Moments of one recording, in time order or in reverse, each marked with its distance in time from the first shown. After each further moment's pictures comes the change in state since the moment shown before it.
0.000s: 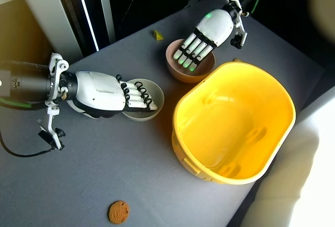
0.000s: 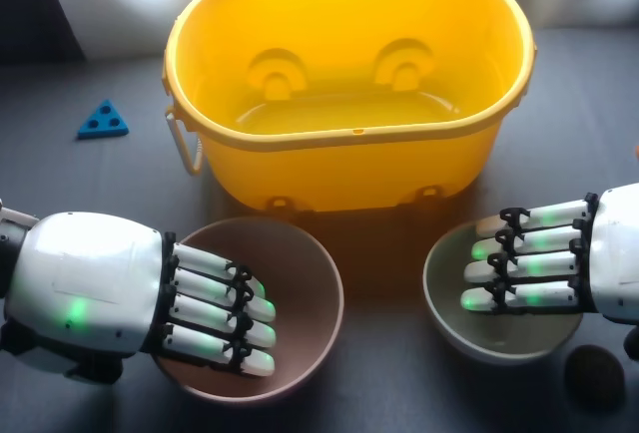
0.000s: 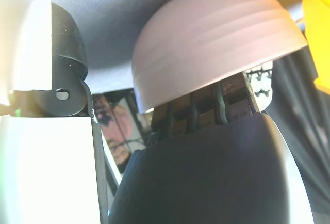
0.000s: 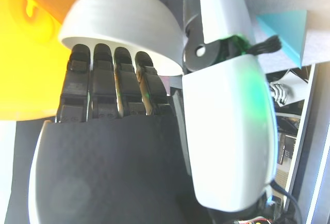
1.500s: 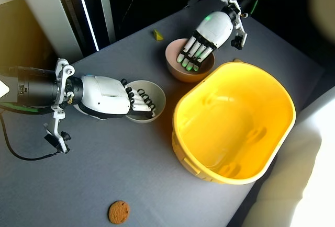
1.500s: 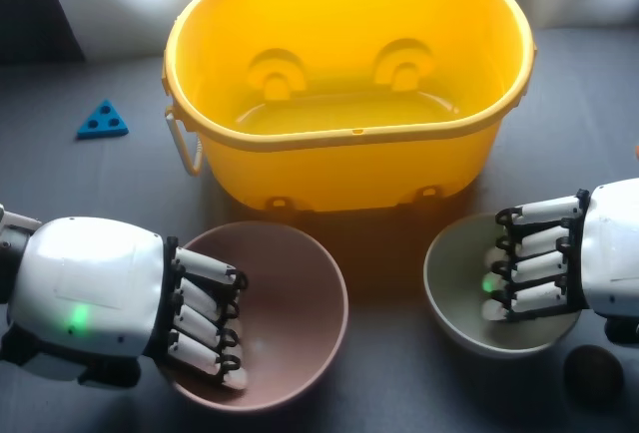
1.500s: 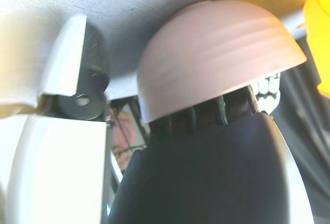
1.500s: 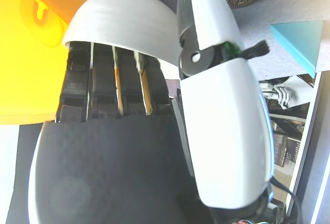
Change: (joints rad) left arm 0.018 -0.006 -0.001 -0.022 0.000 0.038; right arm 0.014 -0.016 0.009 0.002 0.000 -0.030
